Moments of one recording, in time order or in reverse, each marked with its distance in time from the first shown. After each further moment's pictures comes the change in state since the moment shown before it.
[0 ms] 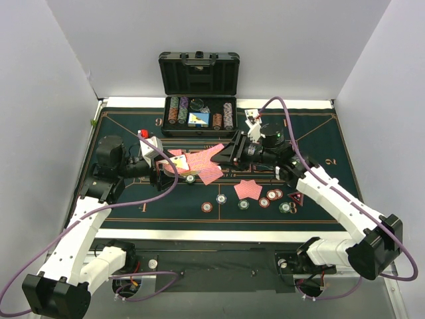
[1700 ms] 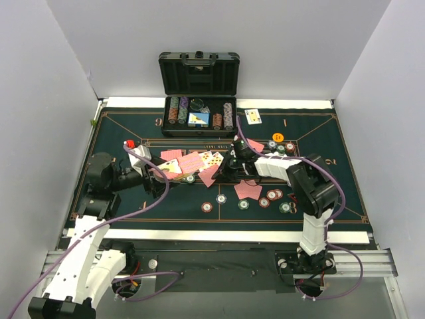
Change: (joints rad) left arm 0.072 -0.169 -0.196 0.211 0.011 -0.185; right arm -0.063 0.628 -0.024 0.184 0.077 -0.080
